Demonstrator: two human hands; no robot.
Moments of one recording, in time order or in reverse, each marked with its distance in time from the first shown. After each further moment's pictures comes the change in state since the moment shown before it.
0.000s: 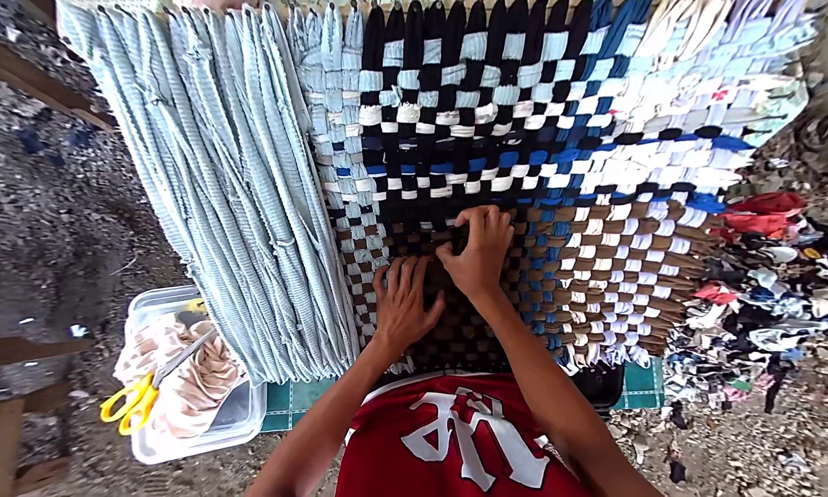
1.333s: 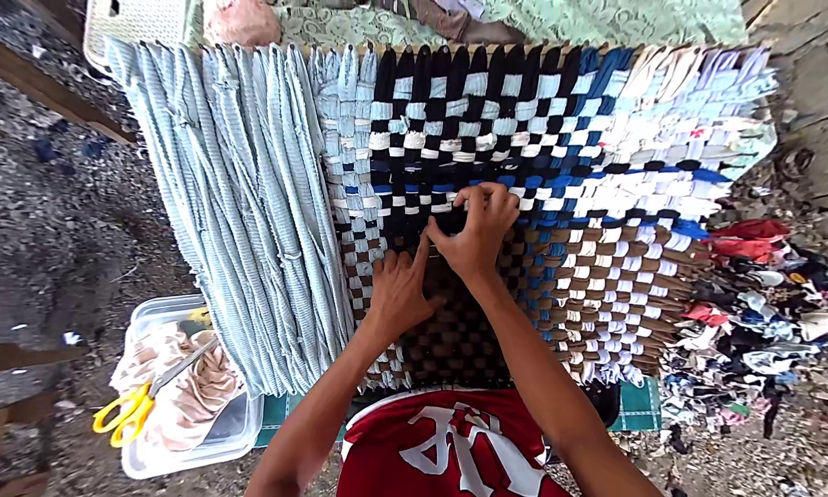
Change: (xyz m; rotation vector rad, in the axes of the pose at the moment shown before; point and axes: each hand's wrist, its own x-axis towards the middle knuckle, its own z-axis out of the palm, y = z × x) left_hand 0.067 -0.005 -0.063 -0.089 -0.294 -0.013; right_hand 0.064 -0.016 -0.001 0.007 0.220 -0.046
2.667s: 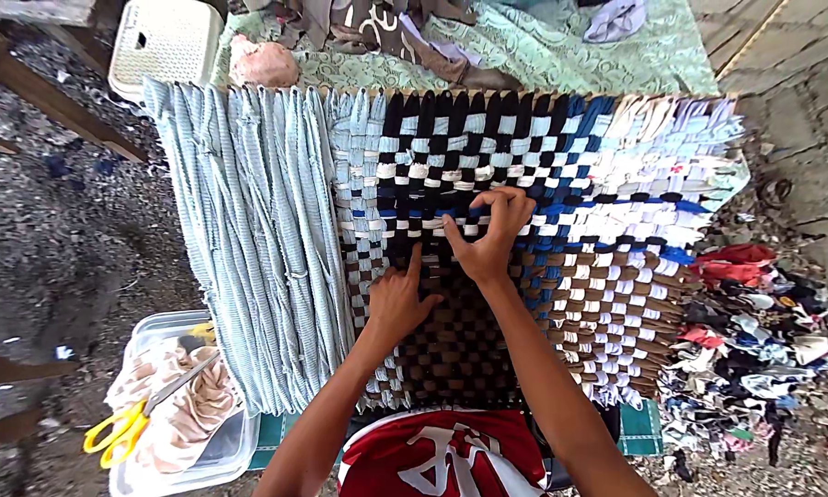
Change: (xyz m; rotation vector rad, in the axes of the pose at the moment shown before) left_hand 0.016 -0.008 -0.007 -0.050 0.001 -0.078; right_hand 0.033 0.014 -0.008 0.224 0.136 -0.077
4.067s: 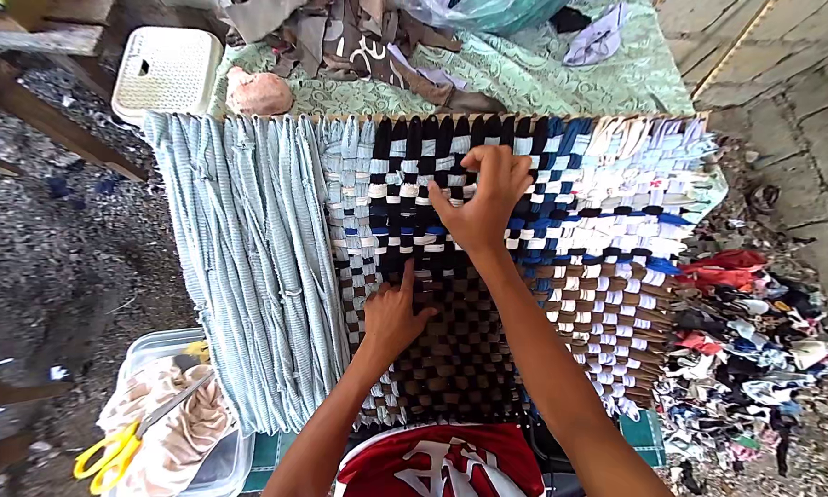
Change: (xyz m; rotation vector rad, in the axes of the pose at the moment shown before) left_hand 0.000 0.005 0.001 0.003 -0.030 -0.059; right_hand 0.078 -0.019 0.006 -0.159 0.077 -0.036
